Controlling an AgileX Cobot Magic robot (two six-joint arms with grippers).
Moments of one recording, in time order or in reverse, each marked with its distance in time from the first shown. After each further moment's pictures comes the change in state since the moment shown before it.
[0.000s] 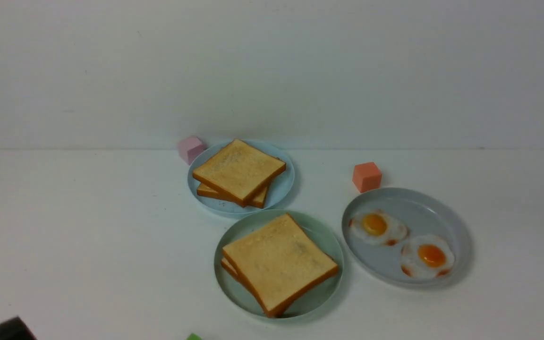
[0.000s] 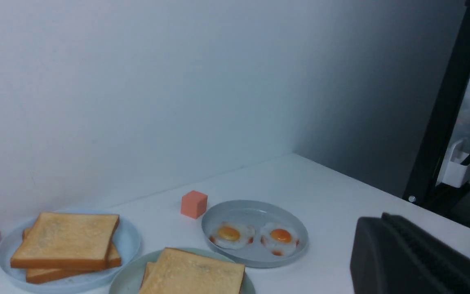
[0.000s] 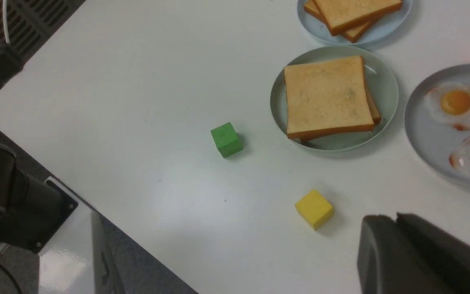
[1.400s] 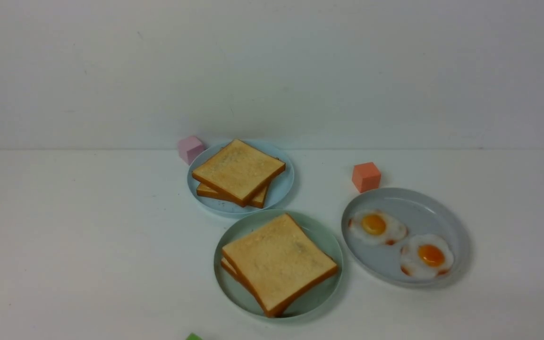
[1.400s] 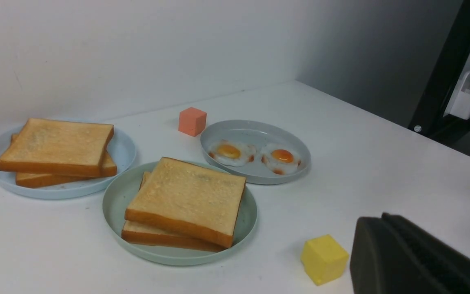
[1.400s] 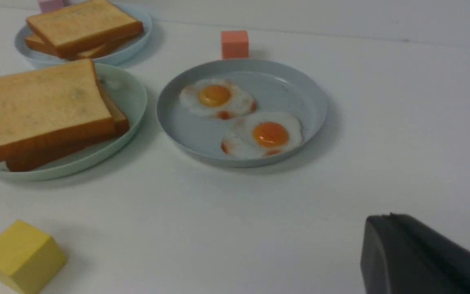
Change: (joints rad) right arm -0.937 -0.782 1.272 0.327 -0.831 -0.619; left arm 0.000 -0.027 0.115 -0.022 0.058 -0.001
